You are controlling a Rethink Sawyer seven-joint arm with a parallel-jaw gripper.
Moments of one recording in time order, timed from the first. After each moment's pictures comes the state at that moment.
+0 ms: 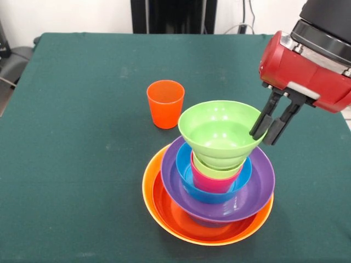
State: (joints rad) arm 0.12 -0.22 -0.34 0.61 -0.10 0.96 2.15
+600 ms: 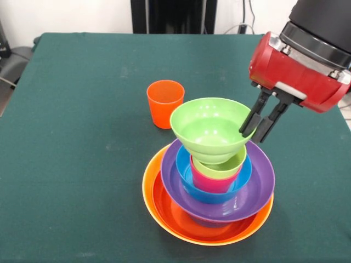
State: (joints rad) arm 0.12 -0.22 -0.35 0.64 -0.10 0.96 2.15
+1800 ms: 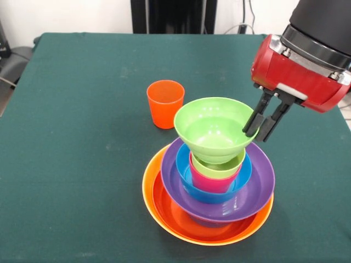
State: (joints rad) arm 0.12 -0.22 -0.35 0.66 -0.07 0.96 2.15
